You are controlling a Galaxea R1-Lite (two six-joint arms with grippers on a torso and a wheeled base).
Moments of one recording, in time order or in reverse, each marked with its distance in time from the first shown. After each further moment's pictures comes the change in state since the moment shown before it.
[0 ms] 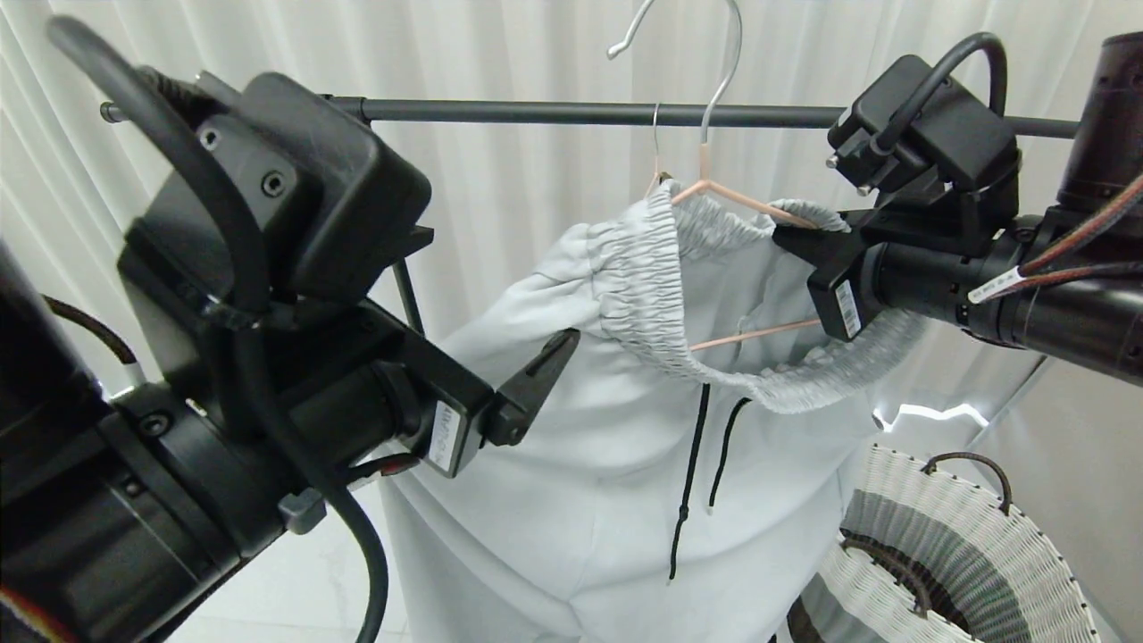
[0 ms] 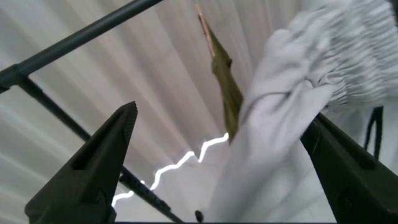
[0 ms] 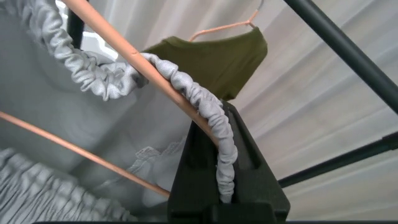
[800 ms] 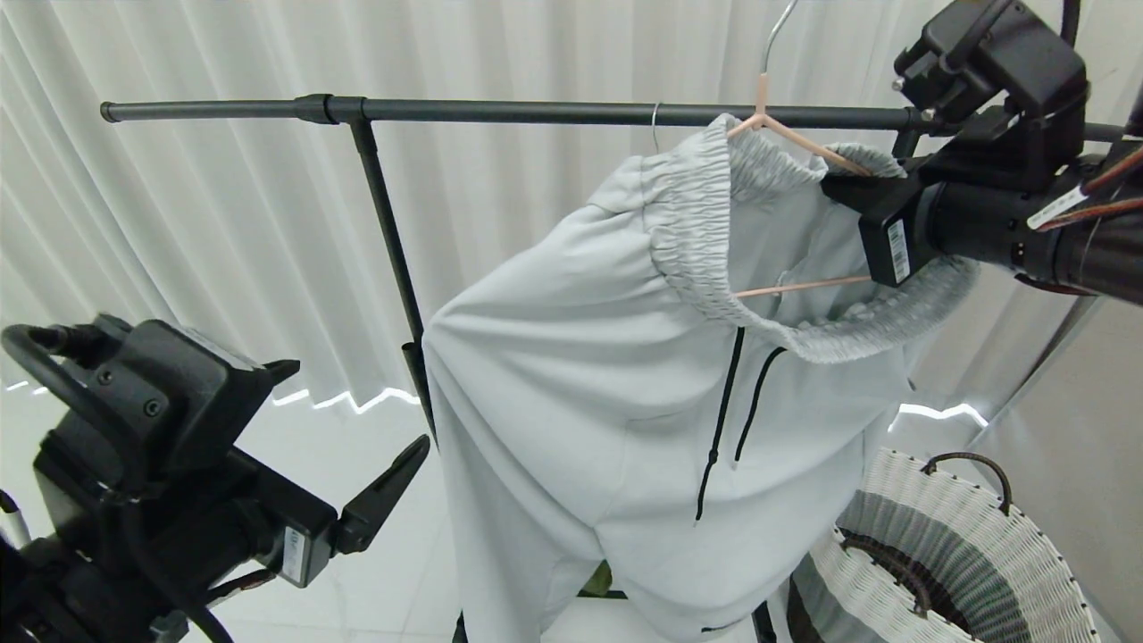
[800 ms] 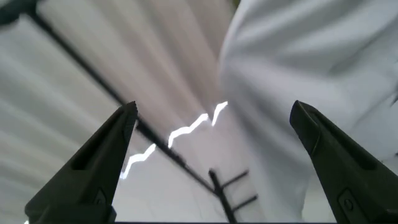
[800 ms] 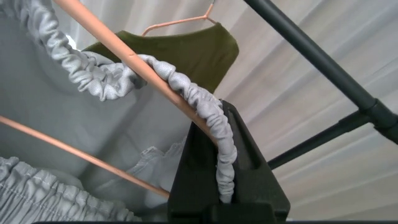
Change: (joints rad) left arm 0.233 -0.182 0.353 0.000 -0.040 -0.096; right arm -0.083 -0.023 -0.100 0.072 0.006 -0.002
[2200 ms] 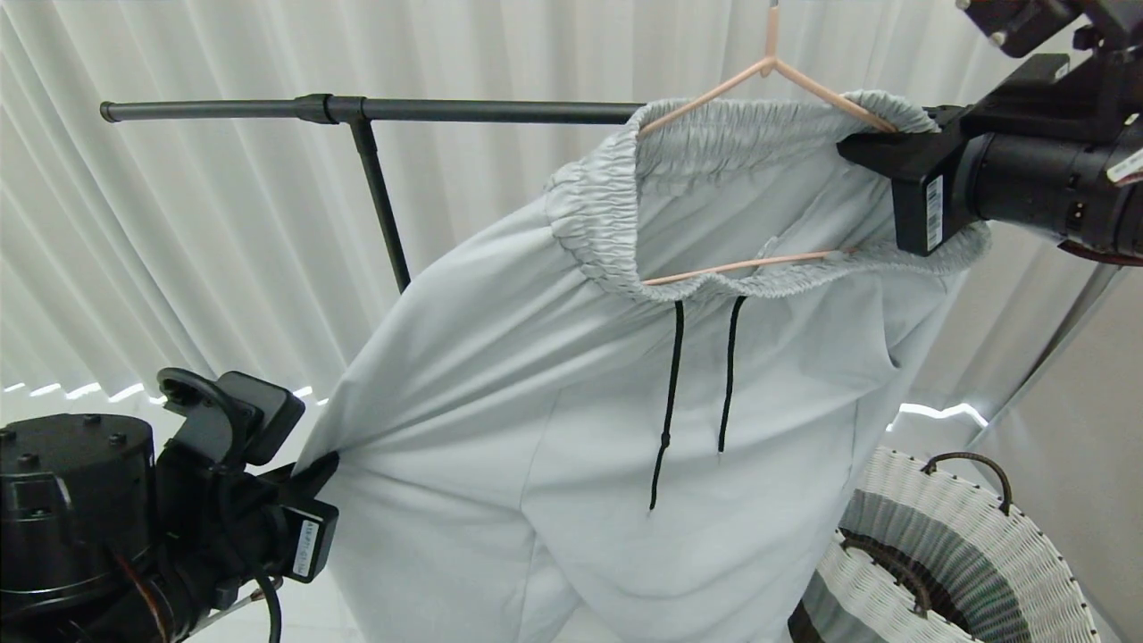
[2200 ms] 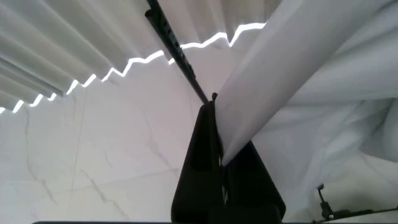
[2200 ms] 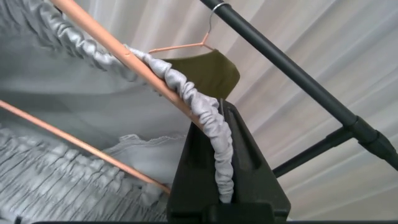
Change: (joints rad) left arm 0.301 0.150 0.096 -0.001 -0.089 -0.152; right arm 0.036 -0.039 -0.046 0.035 -0.002 0.009
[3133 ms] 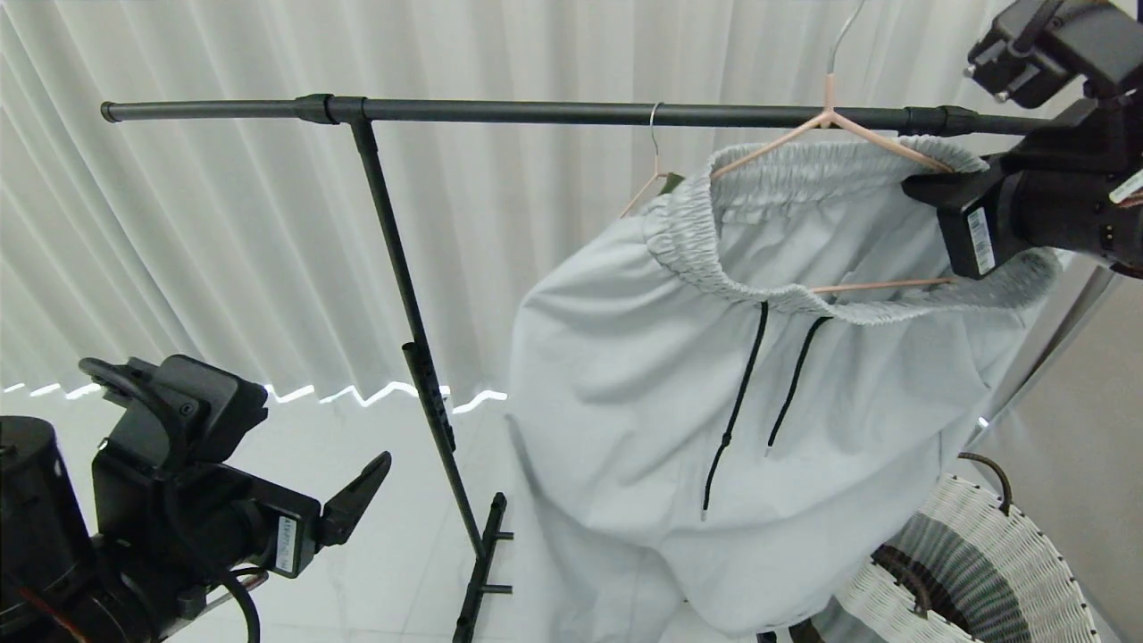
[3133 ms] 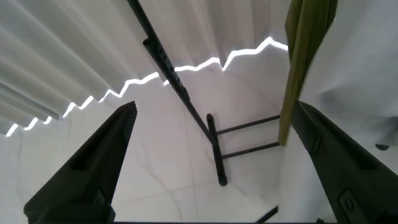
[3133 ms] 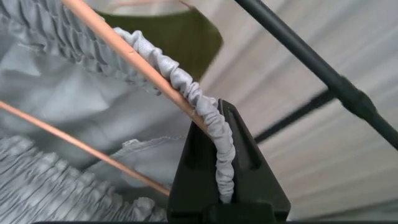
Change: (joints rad) left arm -0.064 -0.091 0.010 -0.065 0.000 0.041; right arm -0.134 -0.029 0.002 0.173 -0.090 0.005
